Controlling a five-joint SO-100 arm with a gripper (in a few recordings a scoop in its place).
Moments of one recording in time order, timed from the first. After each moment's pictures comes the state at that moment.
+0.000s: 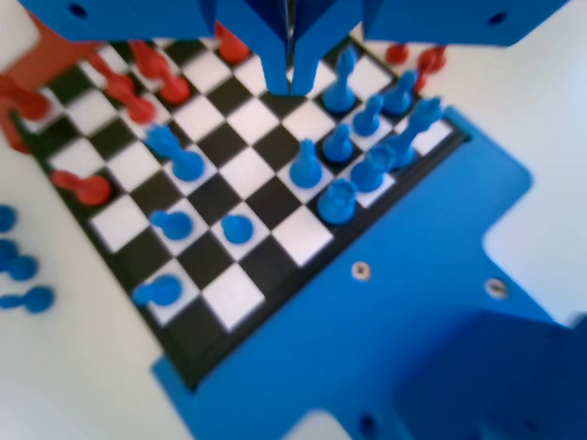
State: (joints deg) arm 5.1 118.8 140.5 60.7 -53.8
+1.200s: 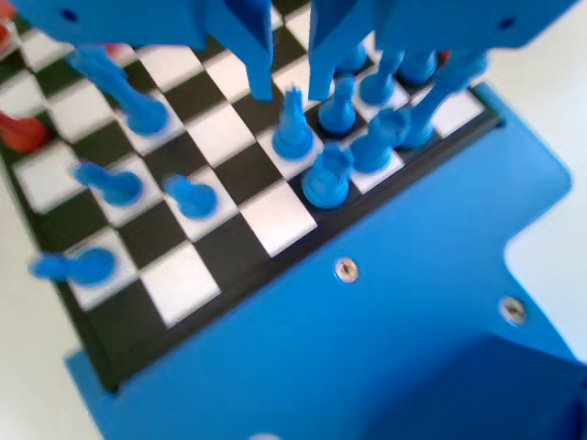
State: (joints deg) arm 6.6 106.7 146.3 47.0 -62.0
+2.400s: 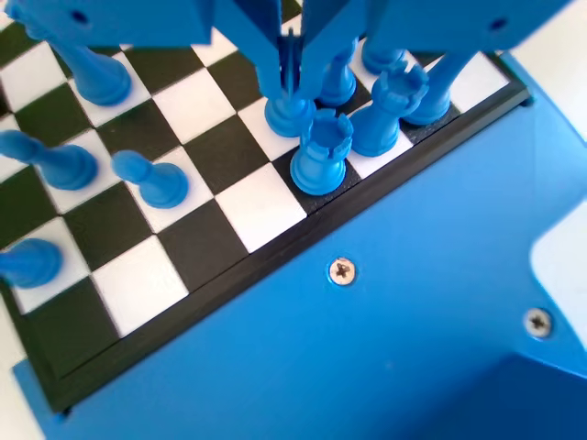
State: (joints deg) arm 8.6 97.7 147.4 37.2 -64.6
